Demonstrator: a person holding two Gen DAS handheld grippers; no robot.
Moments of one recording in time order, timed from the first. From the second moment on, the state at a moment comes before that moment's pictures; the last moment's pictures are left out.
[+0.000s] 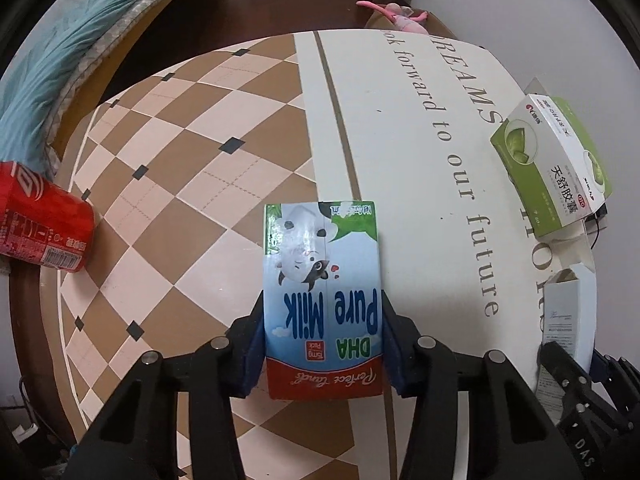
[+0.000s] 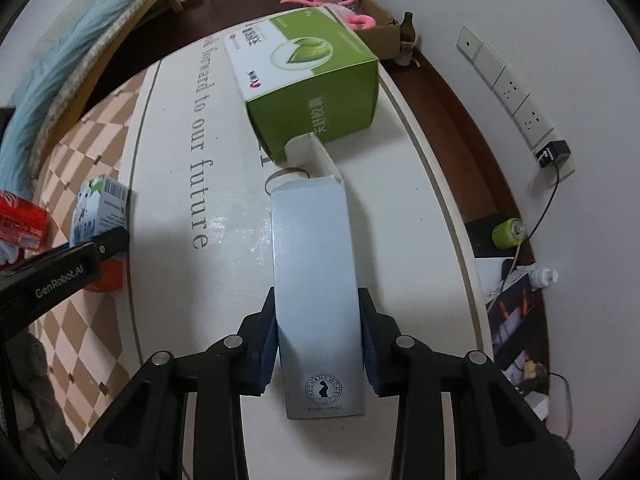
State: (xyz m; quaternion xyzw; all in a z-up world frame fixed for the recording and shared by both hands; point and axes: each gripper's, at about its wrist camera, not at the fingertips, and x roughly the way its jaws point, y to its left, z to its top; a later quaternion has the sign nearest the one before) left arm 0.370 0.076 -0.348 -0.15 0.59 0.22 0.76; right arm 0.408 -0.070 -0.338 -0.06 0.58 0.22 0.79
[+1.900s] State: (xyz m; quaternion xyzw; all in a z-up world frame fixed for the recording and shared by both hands) left arm -0.047 0.491 -0.357 -0.45 0.47 0.39 0.65; right arm 0.100 0.476 -0.379 -0.18 0.57 0.53 0.60
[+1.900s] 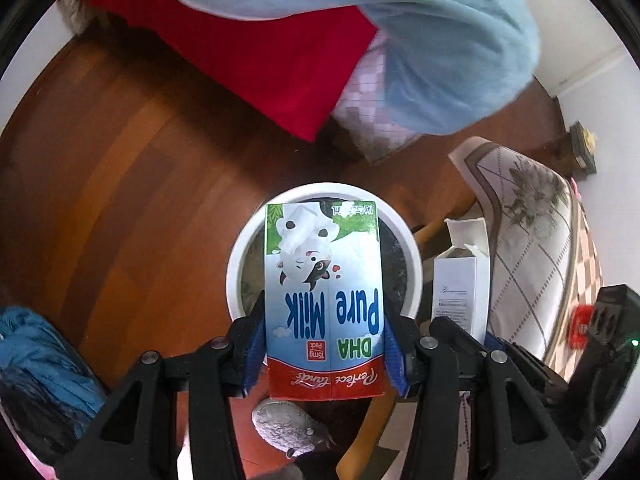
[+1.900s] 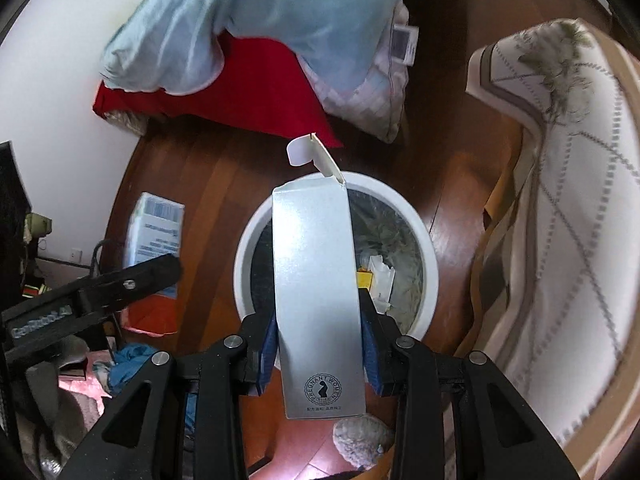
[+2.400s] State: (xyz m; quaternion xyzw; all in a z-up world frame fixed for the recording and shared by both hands) left arm -0.093 0.461 -0.324 -0.39 0.45 0.47 0.65; right arm 0.092 0.451 -0.353 -0.21 0.53 0.52 0.63
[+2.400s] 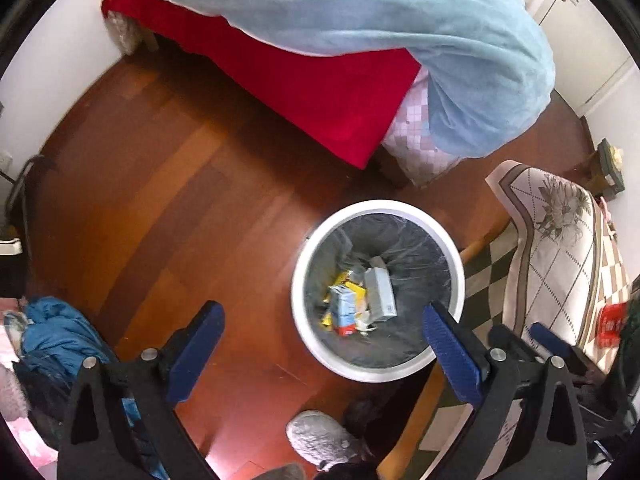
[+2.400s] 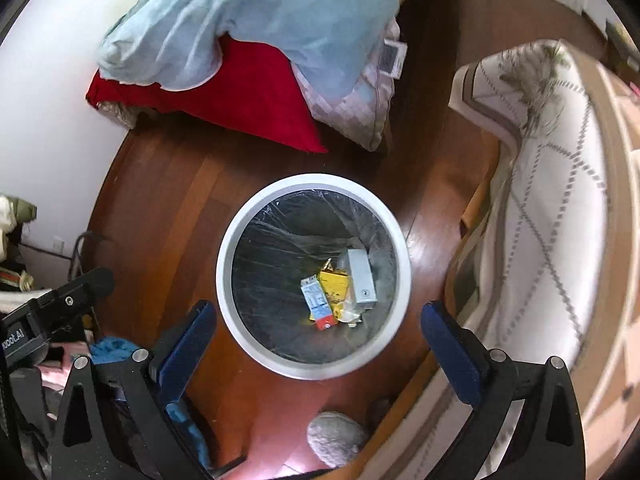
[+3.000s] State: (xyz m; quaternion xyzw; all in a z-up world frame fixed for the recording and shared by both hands) left arm -0.128 0.353 -0.244 -0.30 0.43 0.52 0.68; right arm 0.058 0.335 -0.271 -0.23 0.46 0.54 0.67
